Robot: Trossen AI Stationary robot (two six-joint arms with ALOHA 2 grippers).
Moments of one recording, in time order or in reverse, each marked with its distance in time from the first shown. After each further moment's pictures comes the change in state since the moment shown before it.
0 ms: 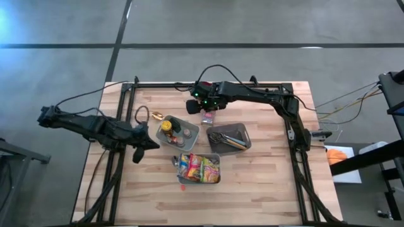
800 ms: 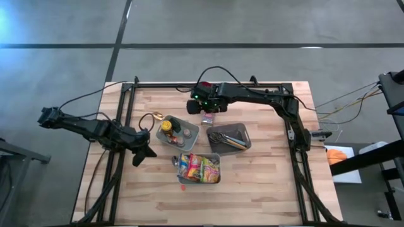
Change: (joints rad) left arm 0.000 -0.054 -0.175 0.021 0.166 -0.221; right arm 0.012 -0.002 0.004 -0.043 0.015 0.105
